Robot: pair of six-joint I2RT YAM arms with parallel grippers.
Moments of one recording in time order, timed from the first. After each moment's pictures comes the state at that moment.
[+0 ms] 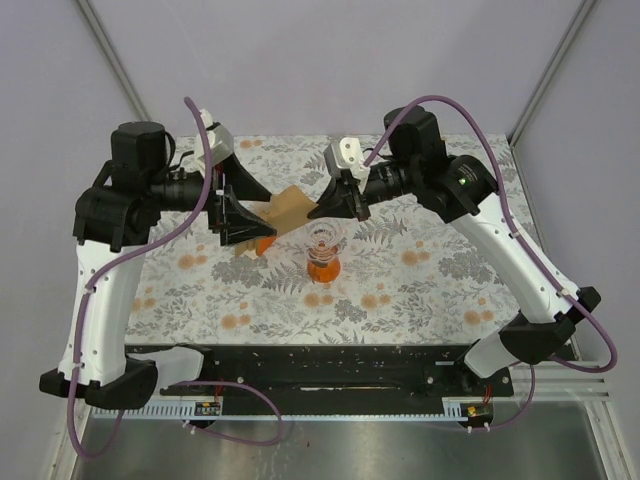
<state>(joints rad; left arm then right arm) -0.21 1.22 1.83 -1.09 1.18 0.27 0.72 1.53 1.93 -0.81 -0.97 -0.62</state>
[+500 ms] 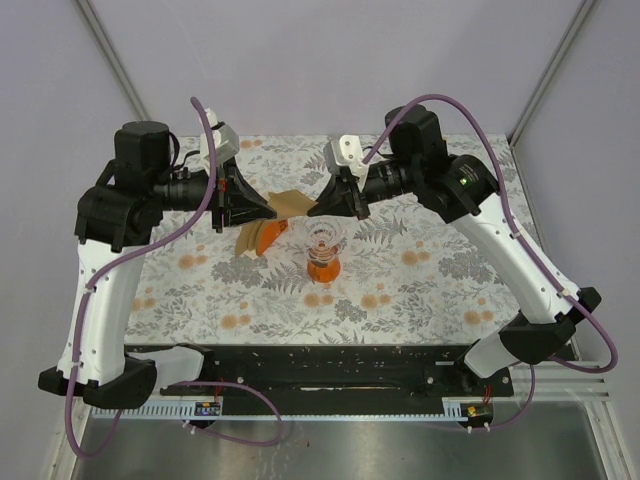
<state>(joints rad) -0.26 1.22 1.82 -1.10 1.10 0.26 0.72 1.53 1.94 -0.81 -0.96 -0.59</state>
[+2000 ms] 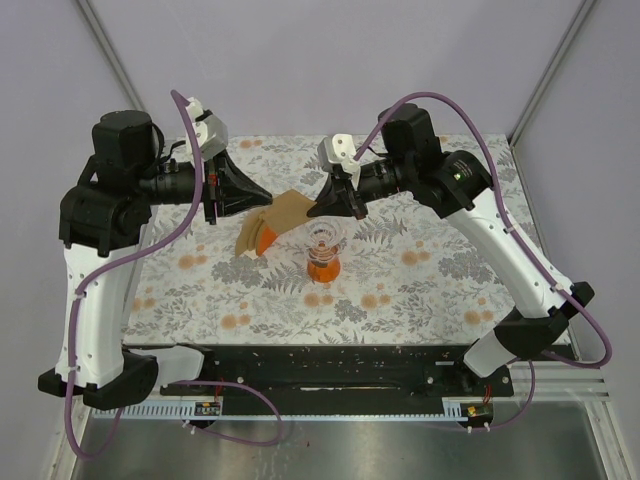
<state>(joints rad) -0.26 1.25 1.96 -1.10 1.08 0.29 0.72 1.57 1.98 -0.87 -0.93 -0.59</state>
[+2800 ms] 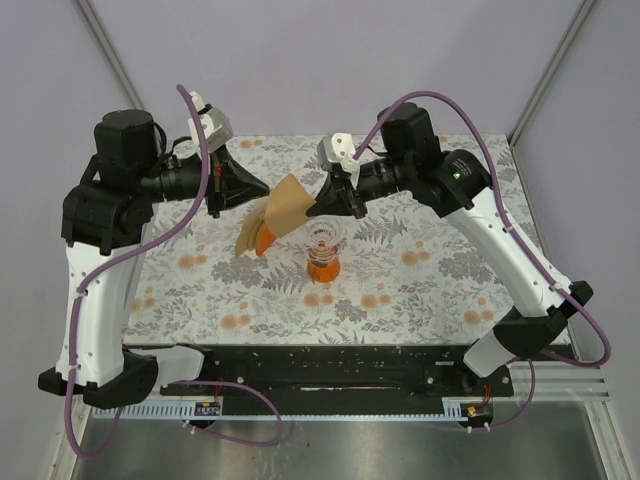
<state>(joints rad) -0.26 1.25 1.95 -1.08 0.95 0.25 0.72 1.57 1.98 -0.87 -0.93 -0.59</state>
